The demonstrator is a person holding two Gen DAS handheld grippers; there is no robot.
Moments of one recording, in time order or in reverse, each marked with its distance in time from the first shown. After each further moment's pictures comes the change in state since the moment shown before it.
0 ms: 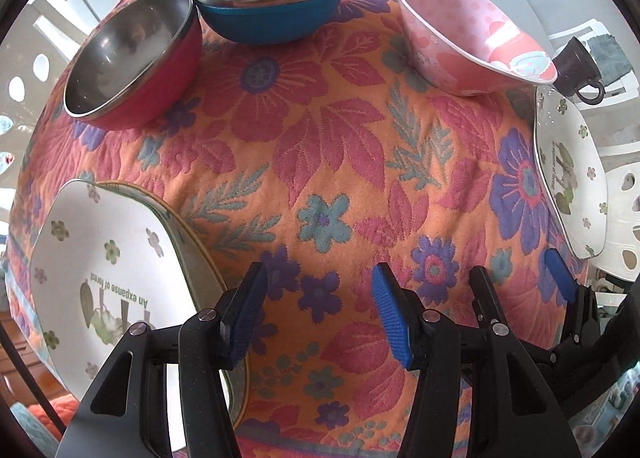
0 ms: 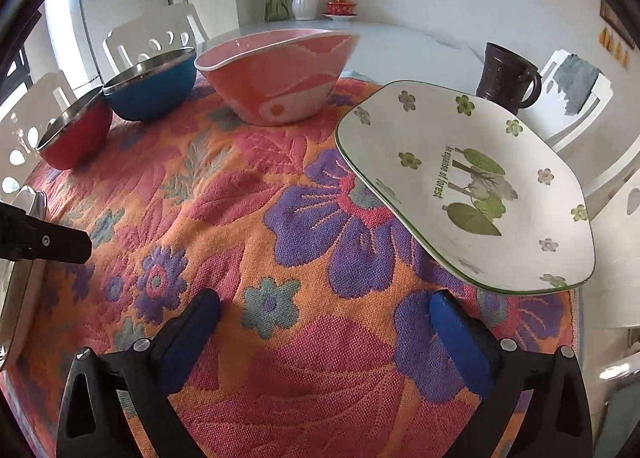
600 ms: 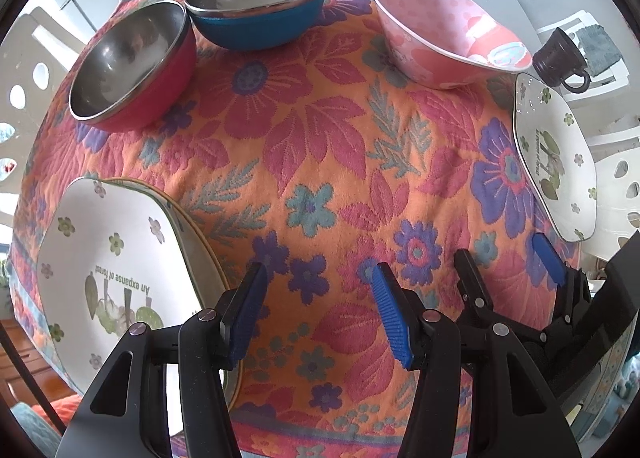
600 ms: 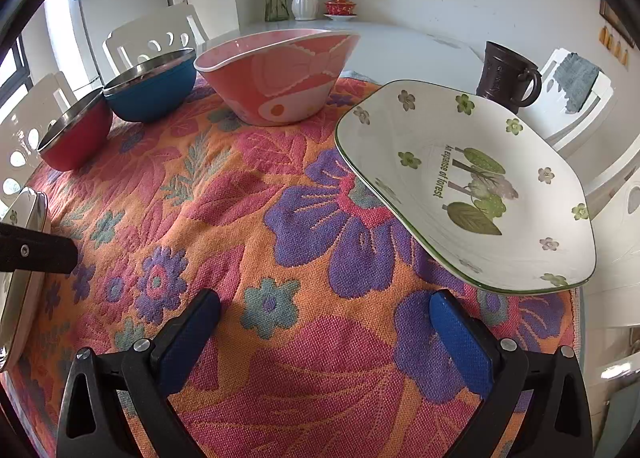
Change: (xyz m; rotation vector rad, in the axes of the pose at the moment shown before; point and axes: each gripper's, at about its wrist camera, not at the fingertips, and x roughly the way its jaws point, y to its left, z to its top) left arm -0.018 -0.014 -0.008 0.030 -0.010 -0.008; right arm 0.000 0.002 0.000 -0.002 -0.001 0.002
